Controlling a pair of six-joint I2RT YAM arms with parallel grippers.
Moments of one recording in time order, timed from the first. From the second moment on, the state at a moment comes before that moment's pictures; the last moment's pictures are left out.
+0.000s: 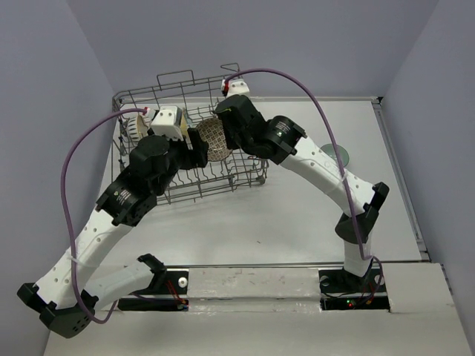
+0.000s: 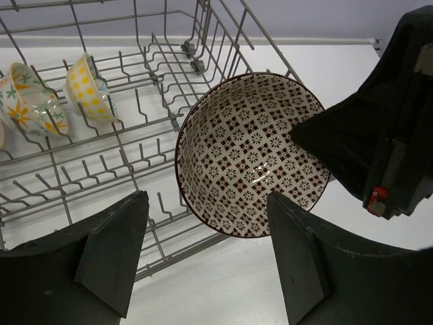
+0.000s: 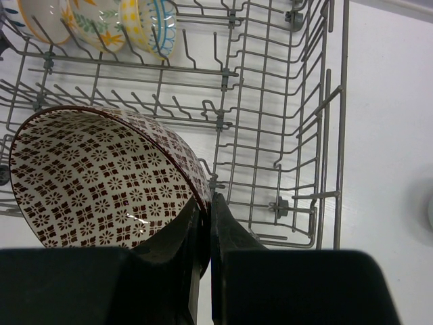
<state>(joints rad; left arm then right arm) -0.65 0.91 1.21 -0.52 -0.33 -0.32 0.98 1.92 2.28 -0.98 0.57 0.39</state>
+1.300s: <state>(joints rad) -0.65 1.02 1.17 -0.46 -0.33 -0.38 0.98 1.76 2.08 -0.86 0.52 0.36</state>
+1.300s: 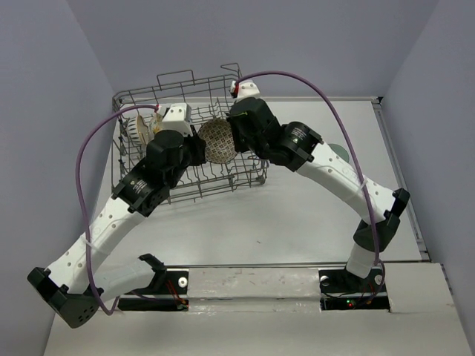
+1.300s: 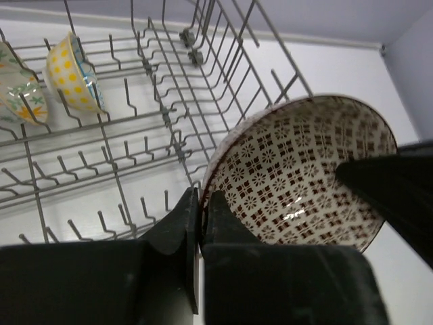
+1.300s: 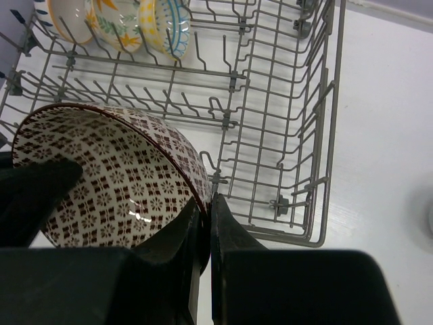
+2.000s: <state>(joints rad) -0.65 1.00 1.17 -0.48 -0.55 -0.48 0.98 1.53 1.84 -0.70 0.58 0.34</state>
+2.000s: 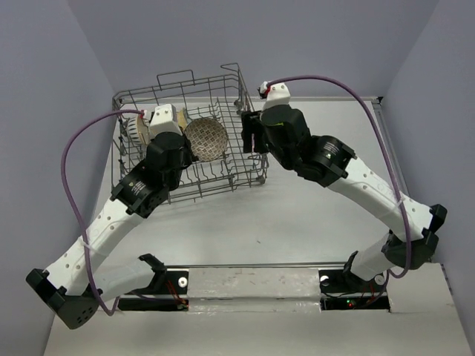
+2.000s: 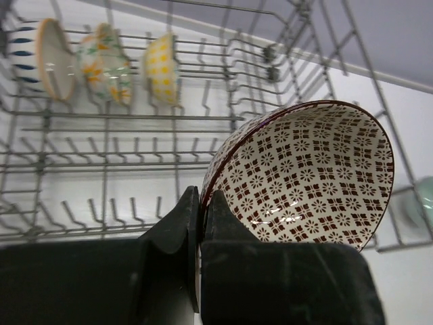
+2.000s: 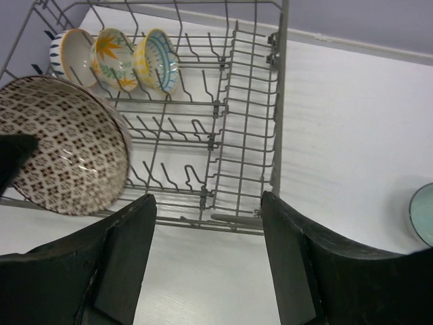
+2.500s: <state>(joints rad) -0.45 1.29 1.38 -0.87 -1.26 -0.51 0.98 1.25 1.47 -0.67 0.64 0.43</state>
